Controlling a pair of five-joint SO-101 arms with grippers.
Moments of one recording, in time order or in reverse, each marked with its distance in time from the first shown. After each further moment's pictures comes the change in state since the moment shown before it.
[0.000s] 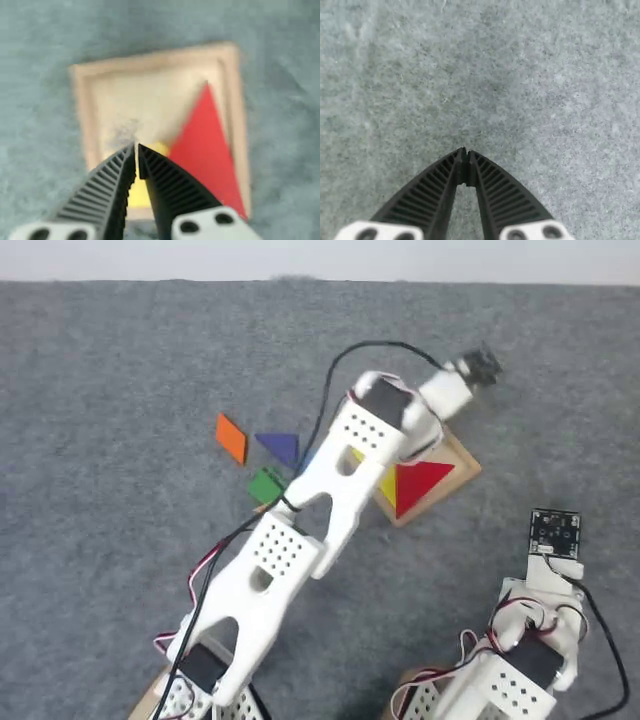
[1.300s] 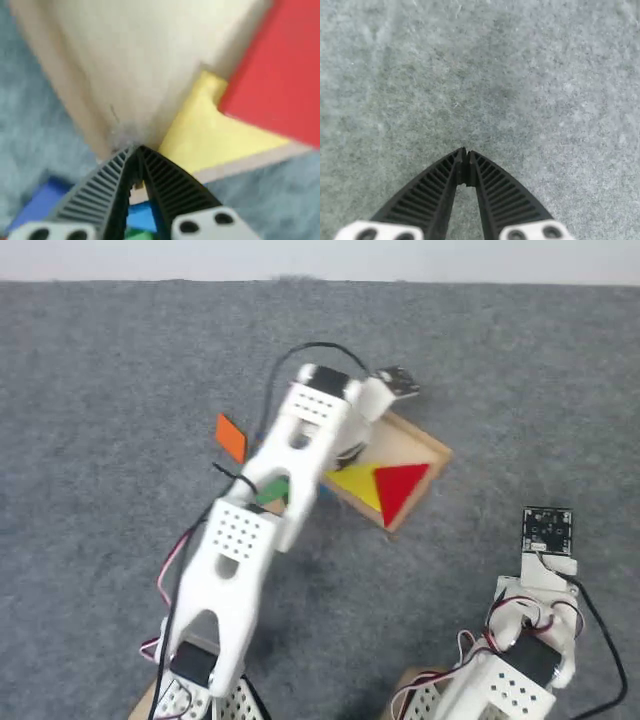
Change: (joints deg) left arm -15.3 -6.7 32.5 3.6 -10.3; right arm -2.5 0.0 0.0 0.0 0.0
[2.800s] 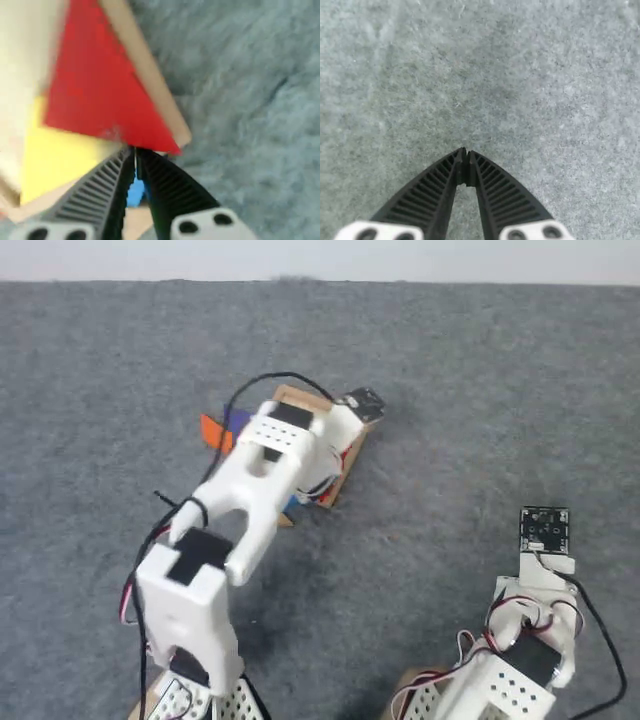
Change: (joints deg) left arm 2.2 -36.4 57.1 -26.7 2.5; right arm -0.3 0.0 0.0 0.0 1.2
